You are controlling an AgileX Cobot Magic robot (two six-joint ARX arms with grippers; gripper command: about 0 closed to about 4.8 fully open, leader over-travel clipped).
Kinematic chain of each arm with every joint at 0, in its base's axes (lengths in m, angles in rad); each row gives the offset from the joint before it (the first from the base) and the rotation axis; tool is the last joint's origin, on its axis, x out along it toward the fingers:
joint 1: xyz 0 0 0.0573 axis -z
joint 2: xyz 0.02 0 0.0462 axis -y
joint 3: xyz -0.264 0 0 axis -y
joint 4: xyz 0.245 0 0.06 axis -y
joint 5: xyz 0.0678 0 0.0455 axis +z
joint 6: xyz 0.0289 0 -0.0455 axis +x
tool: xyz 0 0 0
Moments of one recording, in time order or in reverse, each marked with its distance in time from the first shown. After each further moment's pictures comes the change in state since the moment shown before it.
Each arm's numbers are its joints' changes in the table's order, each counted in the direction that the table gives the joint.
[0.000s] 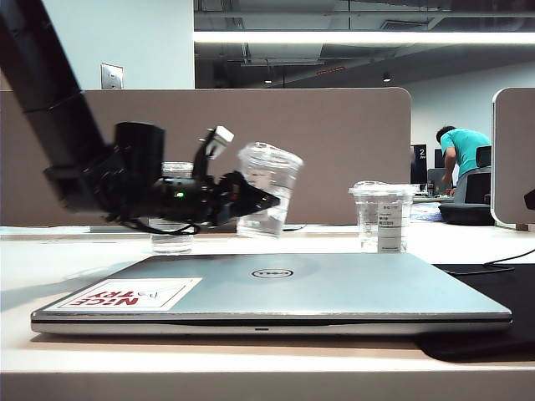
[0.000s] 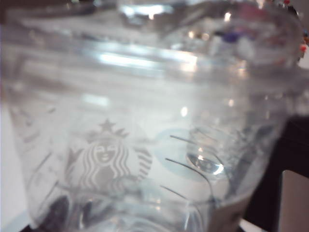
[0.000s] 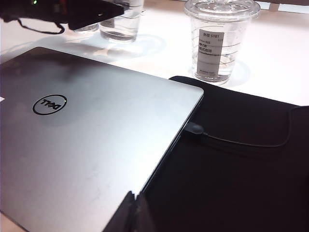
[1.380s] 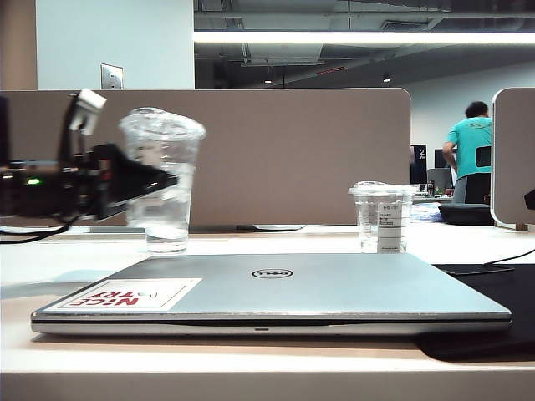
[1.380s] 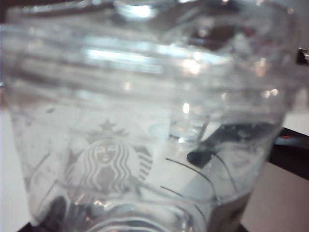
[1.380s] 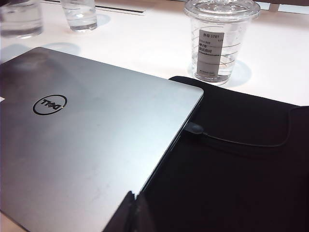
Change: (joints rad) left arm -0.209 0.319 -0.705 0.533 -0.079 -0.138; right arm 0.000 0.001 0.000 0.000 0.000 0.000
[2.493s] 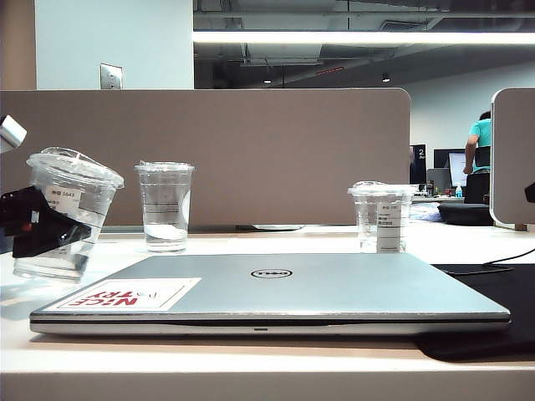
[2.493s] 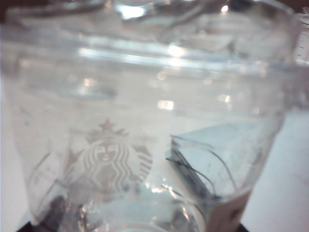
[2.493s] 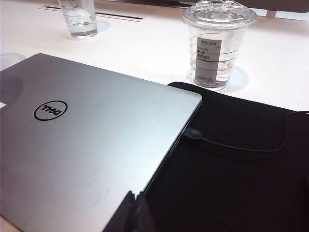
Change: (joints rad) left arm -0.106 0.177 -0.416 -0.001 0.372 0.231; right arm 0.000 0.021 0.000 0.000 0.000 0.000
